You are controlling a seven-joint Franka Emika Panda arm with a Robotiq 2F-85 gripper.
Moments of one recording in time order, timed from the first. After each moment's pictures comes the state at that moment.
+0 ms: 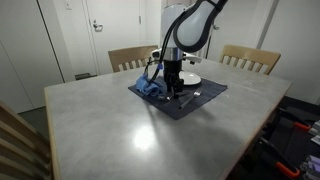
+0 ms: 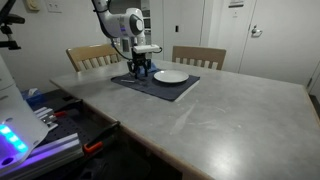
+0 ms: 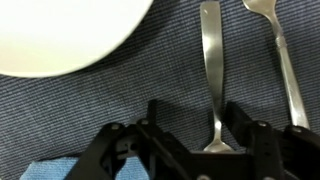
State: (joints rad) arm 0.09 0.58 0.14 -2.07 -0.28 2.60 -0.87
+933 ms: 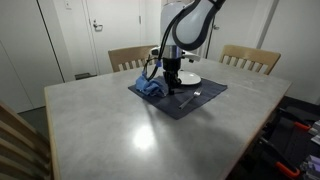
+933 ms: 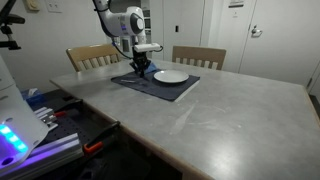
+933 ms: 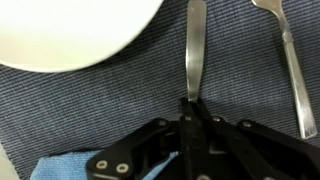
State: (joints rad) arm 0.08 0.58 0.14 -2.06 -0.28 2.60 -0.87
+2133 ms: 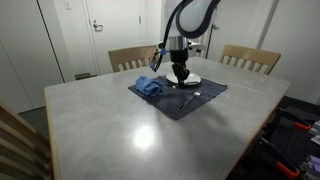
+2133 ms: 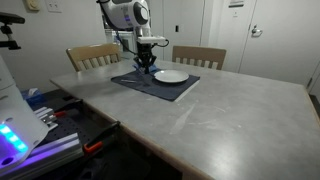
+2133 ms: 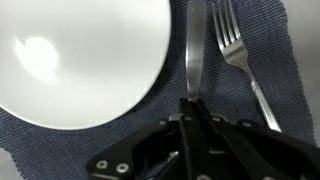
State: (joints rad) arm 0.08 0.50 0.09 -2.06 -0.29 2.44 -0.84
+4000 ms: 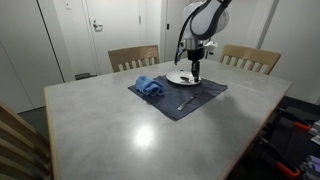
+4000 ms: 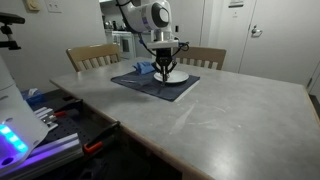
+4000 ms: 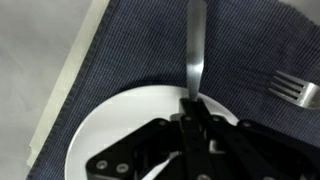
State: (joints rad) arm -0.03 0.53 -0.01 -2.05 -0.26 2.45 -0.38
